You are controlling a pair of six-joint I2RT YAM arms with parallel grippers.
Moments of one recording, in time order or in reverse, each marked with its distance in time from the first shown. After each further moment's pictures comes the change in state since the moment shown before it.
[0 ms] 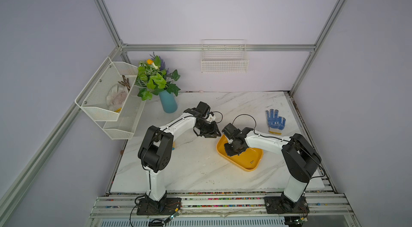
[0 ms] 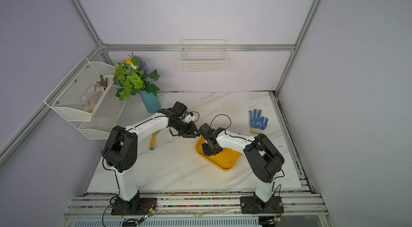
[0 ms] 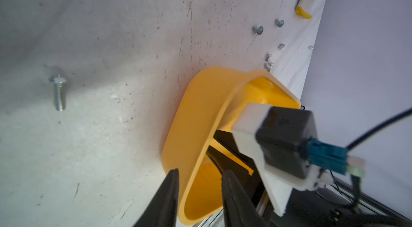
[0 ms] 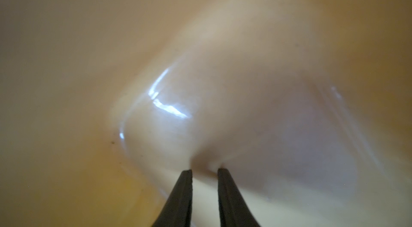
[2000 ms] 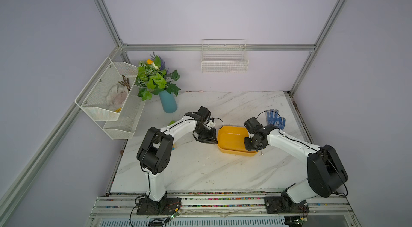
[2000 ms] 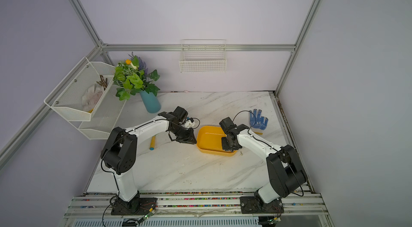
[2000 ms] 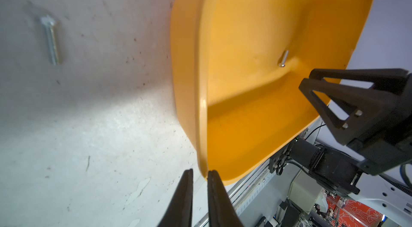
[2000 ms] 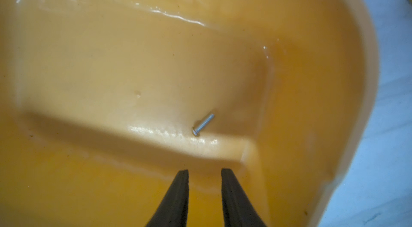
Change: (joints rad) left arm -0.045 0.011 -0.061 -0.071 -0.045 0.102; right arm -0.281 -0.261 -0.136 -0.106 0.124 -0.035
